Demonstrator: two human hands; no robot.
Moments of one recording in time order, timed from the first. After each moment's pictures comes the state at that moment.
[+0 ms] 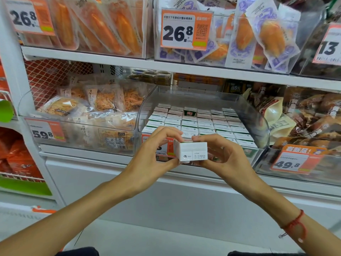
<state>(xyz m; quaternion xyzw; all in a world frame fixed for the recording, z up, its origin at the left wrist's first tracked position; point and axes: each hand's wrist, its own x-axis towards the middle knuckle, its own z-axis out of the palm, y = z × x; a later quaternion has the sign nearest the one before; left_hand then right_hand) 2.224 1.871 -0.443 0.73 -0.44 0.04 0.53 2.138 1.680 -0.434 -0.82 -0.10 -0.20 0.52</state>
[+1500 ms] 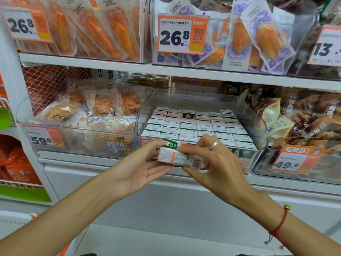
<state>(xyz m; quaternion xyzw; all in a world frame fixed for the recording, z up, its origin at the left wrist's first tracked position) 2.228 1.881 -0.427 0.52 -0.03 -0.38 0.76 2.142 1.697 -0.437 -0.91 -0.13 -0.36 0.14</state>
